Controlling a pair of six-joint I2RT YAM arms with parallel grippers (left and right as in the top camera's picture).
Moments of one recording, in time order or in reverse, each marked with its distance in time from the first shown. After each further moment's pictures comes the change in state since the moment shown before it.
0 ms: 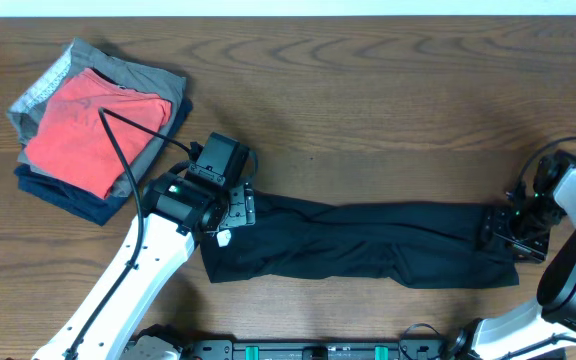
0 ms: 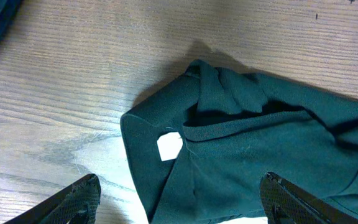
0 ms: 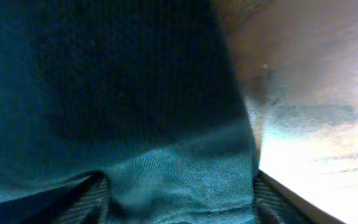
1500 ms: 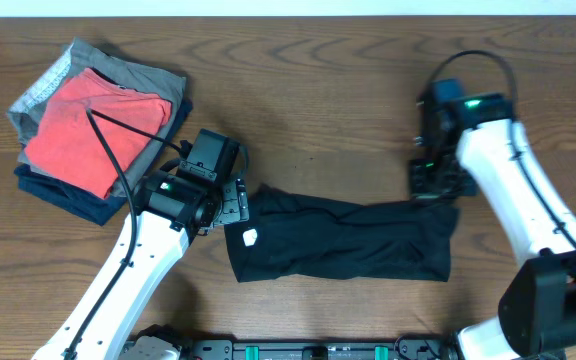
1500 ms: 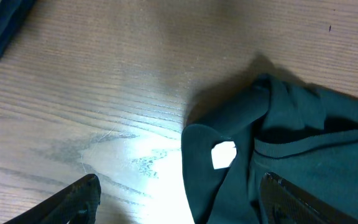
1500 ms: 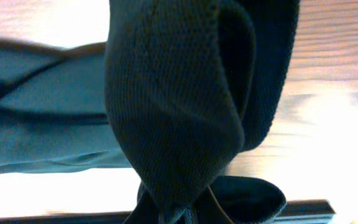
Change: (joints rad) left arm 0.050 0.000 0.000 0.000 0.004 0.000; right arm 0.731 -0.114 0.380 -0.377 0.008 0.319
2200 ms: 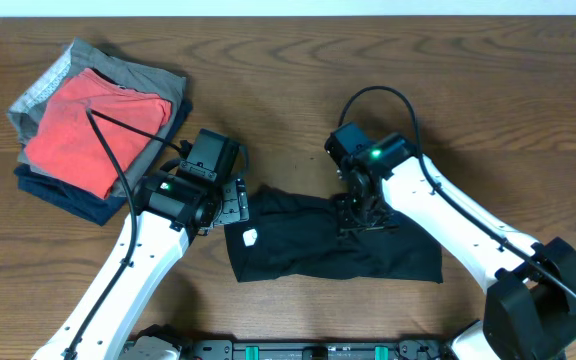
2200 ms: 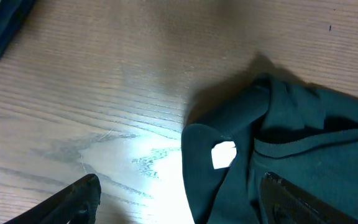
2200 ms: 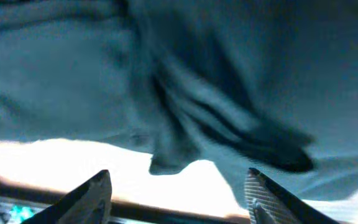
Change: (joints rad) left arm 0.000 0.000 0.000 0.000 0.000 0.000; right arm 0.351 0.000 -0.105 0.167 -0.181 0.177
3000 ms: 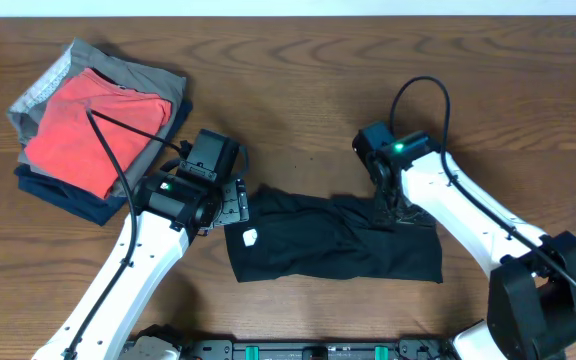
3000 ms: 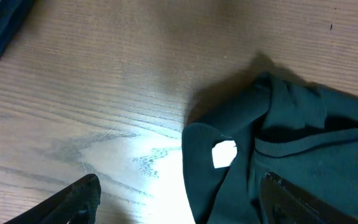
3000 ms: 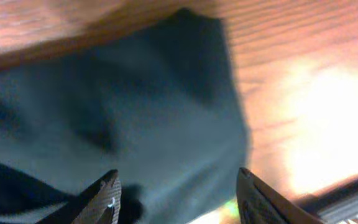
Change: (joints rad) left arm 0.000 0.000 0.000 -0.003 0.000 0.000; right arm -0.126 0.000 -0.090 0.013 0.390 0.256
